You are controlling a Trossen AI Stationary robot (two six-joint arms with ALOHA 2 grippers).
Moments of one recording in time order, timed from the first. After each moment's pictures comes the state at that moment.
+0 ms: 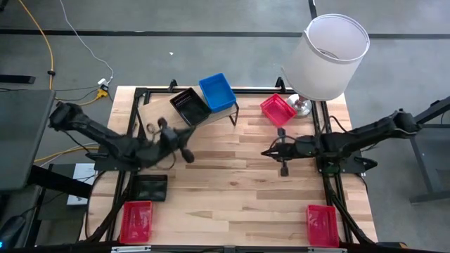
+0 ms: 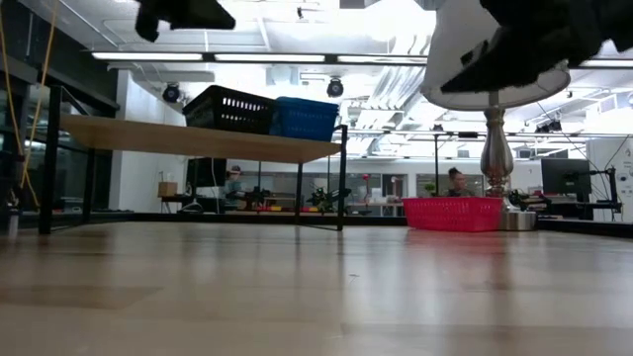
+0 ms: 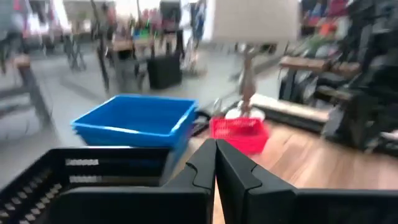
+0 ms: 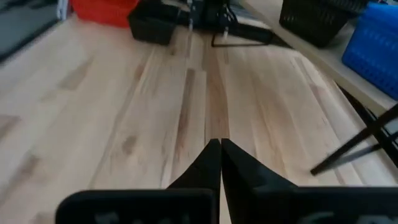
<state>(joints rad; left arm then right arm) -0.24 1.06 0.65 0.21 -1.07 -0.14 0.20 0.93 0.44 0.08 0.22 -0.13</state>
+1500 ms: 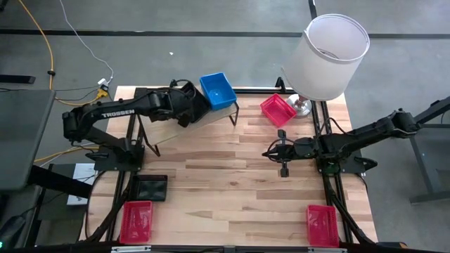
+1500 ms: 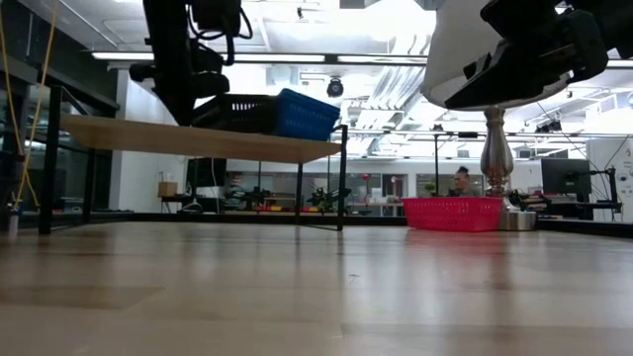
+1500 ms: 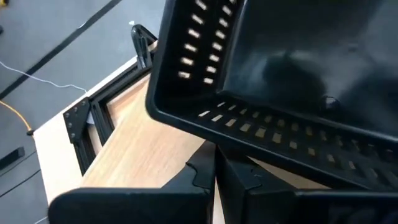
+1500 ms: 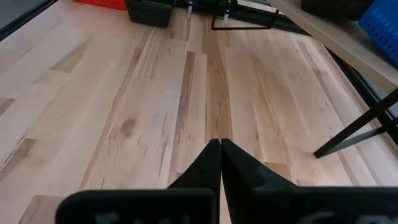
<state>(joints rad) 0.46 1.36 1.14 -1.13 -0.59 -0.59 0.21 0.94 0.42 0.07 0.23 -0.10</state>
